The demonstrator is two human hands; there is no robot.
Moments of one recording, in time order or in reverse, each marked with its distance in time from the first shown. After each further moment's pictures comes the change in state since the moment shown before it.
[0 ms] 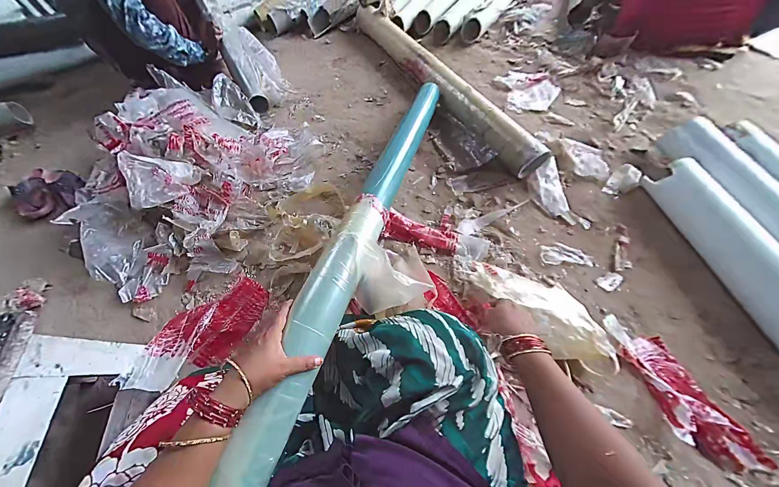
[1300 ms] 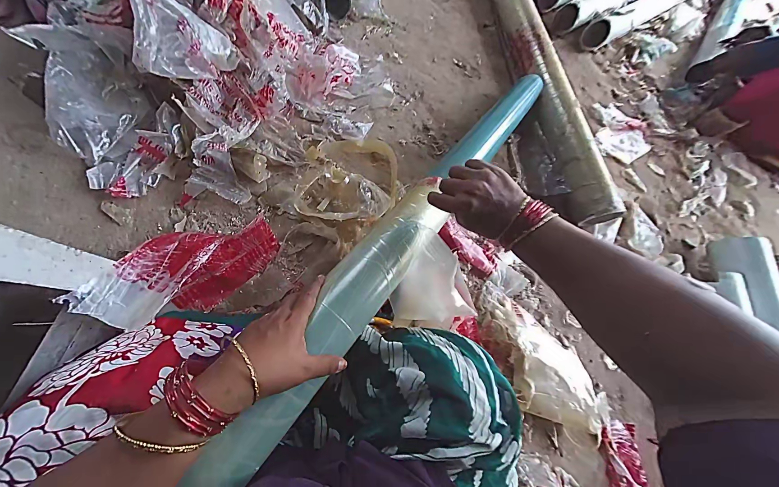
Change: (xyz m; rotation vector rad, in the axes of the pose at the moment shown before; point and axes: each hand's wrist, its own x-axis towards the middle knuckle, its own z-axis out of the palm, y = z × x) left_hand -0.004 0.001 -0.013 0.025 -0.136 -0.055; right_hand 0.043 -0.267 -0.087 -0.738 0.441 -1.951
